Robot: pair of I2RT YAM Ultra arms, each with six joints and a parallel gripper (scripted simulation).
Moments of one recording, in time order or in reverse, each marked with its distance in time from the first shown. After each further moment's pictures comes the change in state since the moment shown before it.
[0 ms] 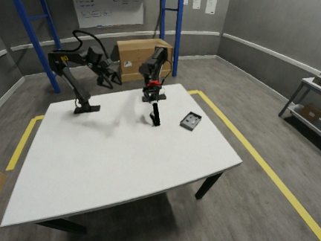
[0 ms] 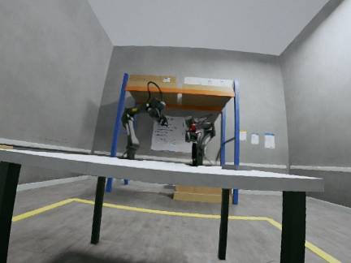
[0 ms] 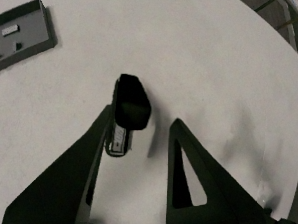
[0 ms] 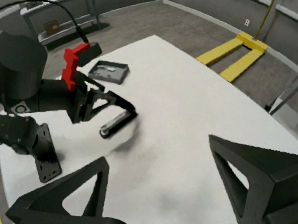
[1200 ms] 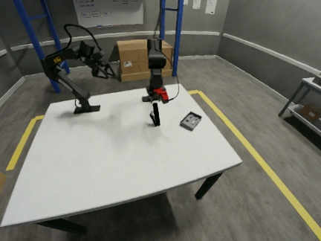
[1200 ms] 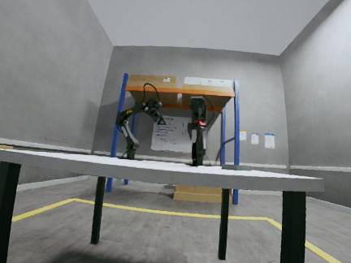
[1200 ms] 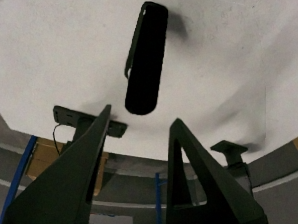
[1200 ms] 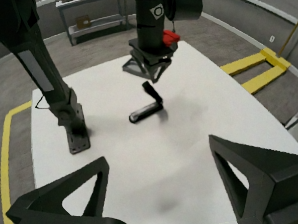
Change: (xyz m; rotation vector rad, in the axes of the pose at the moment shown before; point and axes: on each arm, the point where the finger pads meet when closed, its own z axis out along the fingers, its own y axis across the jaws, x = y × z) left arm -0.024 0.005 0.006 -0.046 0.934 -0.030; right arm 0.003 0.041 -0.073 -0.127 -0.074 -0.091
